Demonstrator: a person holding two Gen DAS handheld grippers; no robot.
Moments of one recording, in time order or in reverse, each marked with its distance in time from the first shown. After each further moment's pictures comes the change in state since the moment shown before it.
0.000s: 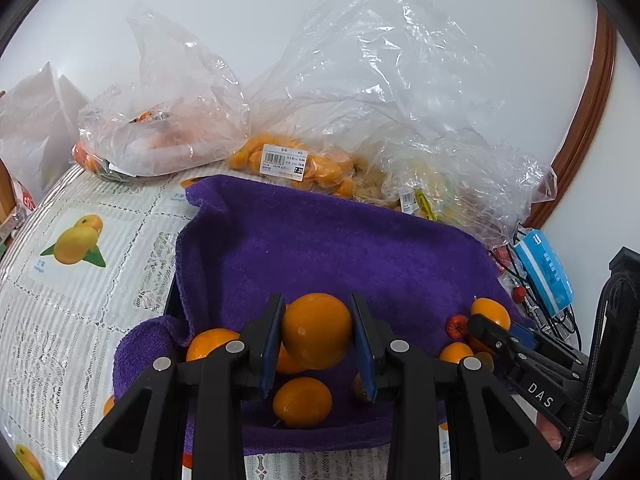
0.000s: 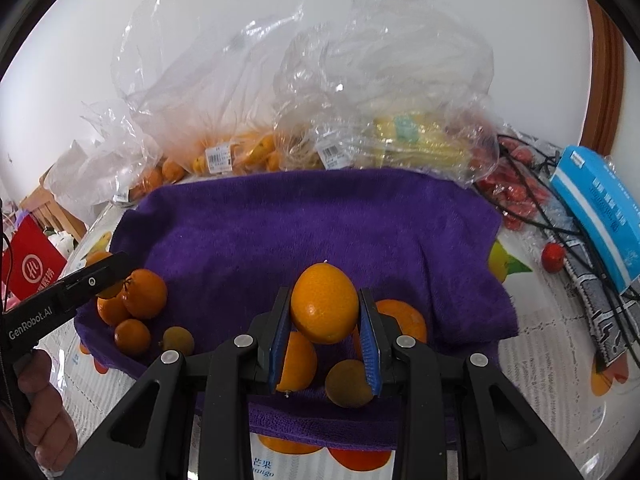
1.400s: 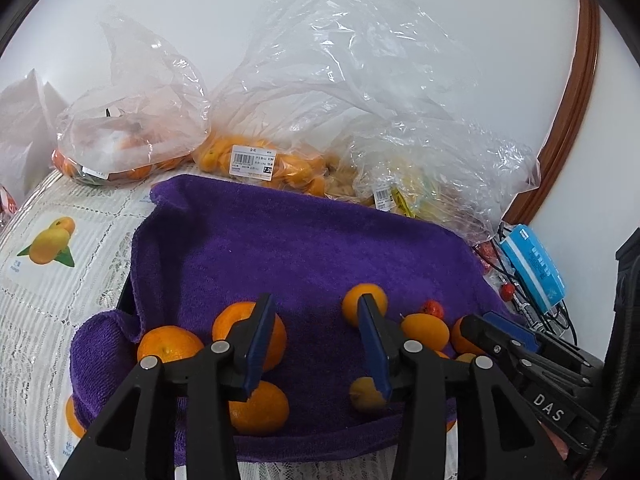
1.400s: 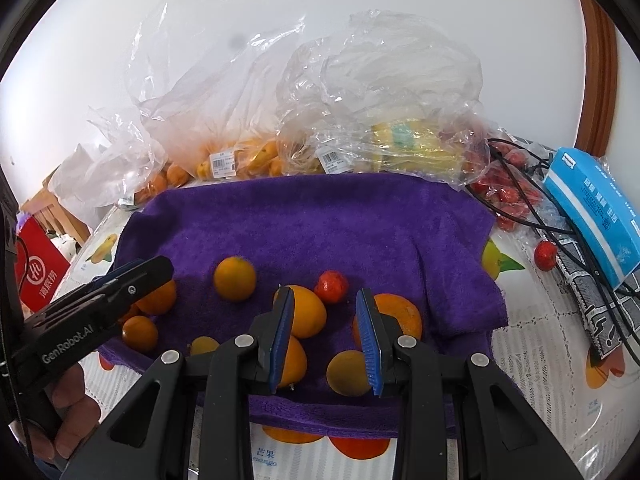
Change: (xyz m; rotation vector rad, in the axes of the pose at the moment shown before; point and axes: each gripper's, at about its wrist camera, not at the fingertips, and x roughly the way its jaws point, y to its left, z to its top) left arm 0.010 -0.019 -0.010 0.023 -0.034 -0.051; right arm -0.012 0.000 -0.004 -0.001 -0.035 -0.003
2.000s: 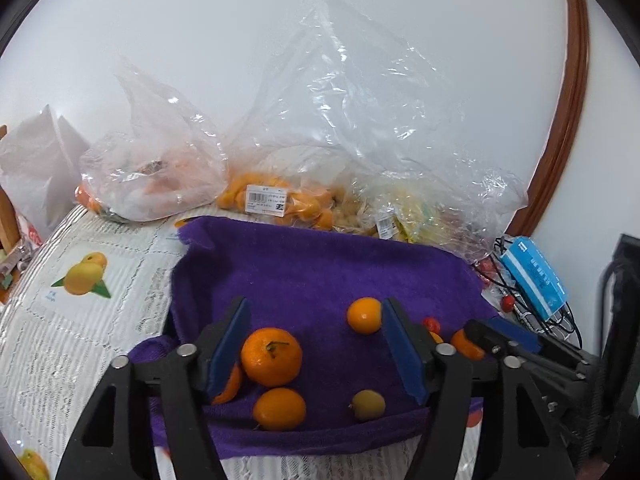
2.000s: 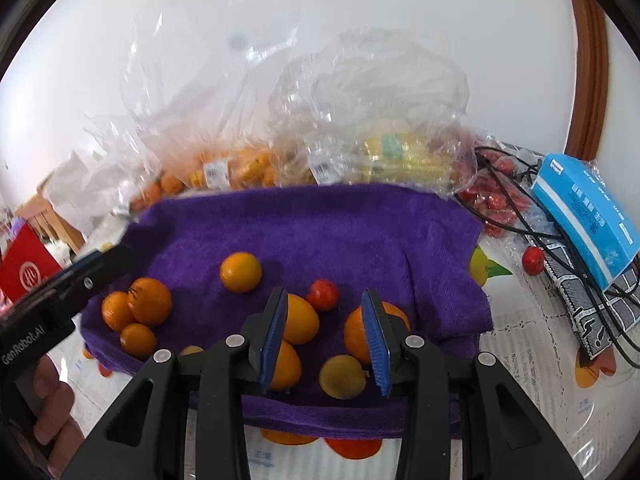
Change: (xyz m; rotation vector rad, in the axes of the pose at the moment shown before) left arm -0.036 -0.003 0.016 0.040 -0.059 0.069; right arm -0.013 0.000 0.006 0.019 -0.037 -0.020
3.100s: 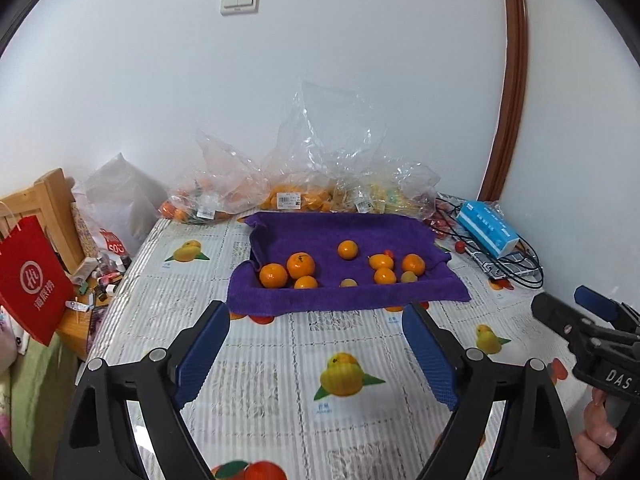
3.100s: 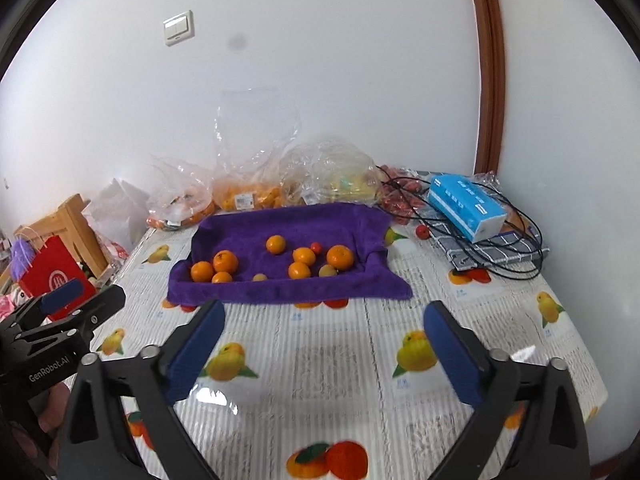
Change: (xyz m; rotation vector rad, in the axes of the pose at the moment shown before) left arm -0.222 -0.028 -0.052 0.134 -0.034 0.077; right arm -0.246 0.028 -0.073 0.044 -0.102 -0.121
